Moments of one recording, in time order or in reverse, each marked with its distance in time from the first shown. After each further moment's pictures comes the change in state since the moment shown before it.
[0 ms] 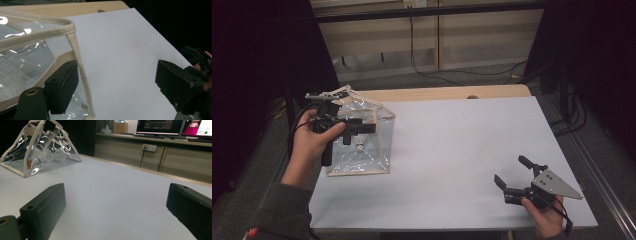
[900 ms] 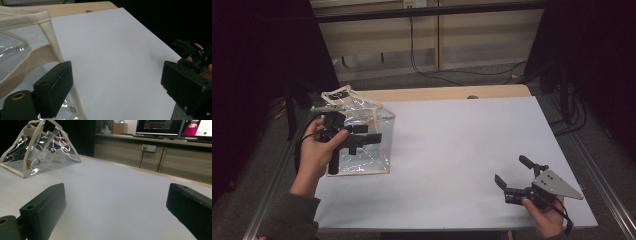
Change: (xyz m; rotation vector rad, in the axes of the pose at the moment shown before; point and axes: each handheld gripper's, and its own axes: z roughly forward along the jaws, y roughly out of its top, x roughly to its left) left arm -0.006 -0.023 0.013 -0.041 -0.076 0.060; right arm 0.000 0.001 -0.001 -0.002 -0.005 0.000
